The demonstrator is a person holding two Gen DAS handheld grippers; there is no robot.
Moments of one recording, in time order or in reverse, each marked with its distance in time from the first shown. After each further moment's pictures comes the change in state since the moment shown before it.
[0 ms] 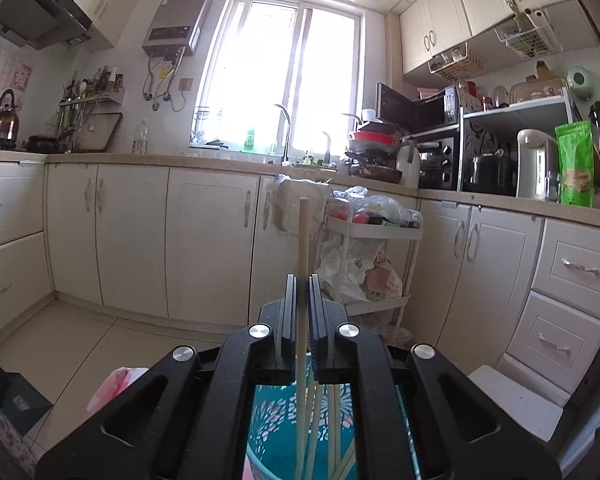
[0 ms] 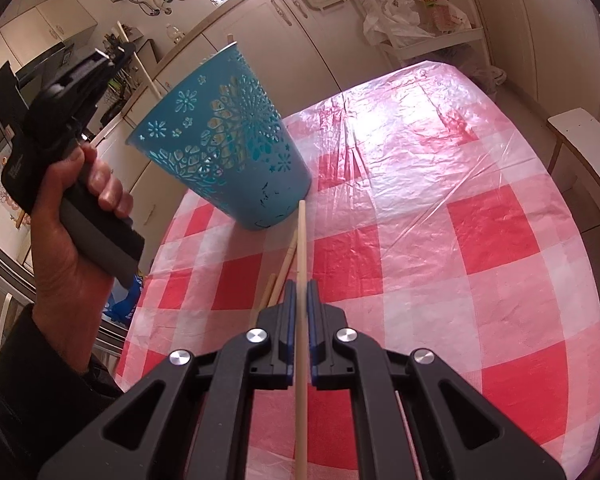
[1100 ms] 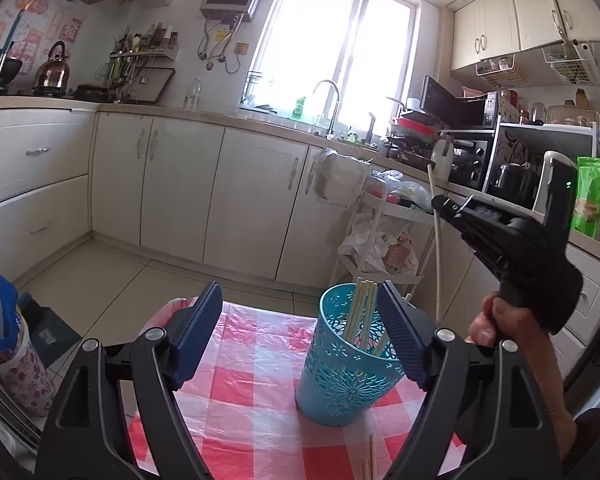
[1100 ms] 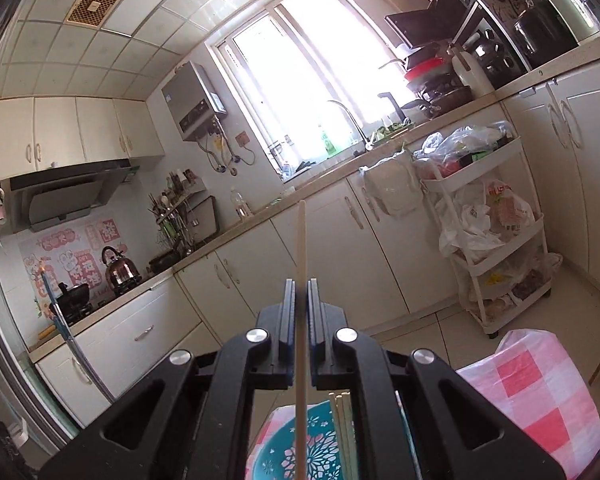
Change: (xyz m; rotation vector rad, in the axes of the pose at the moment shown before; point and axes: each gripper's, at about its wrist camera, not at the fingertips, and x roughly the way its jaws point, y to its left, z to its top) left arm -0.112 0.058 0.005 -0.176 0.121 0.102; right arm -0.017 0.121 0.186 -0.107 -0.664 0.127
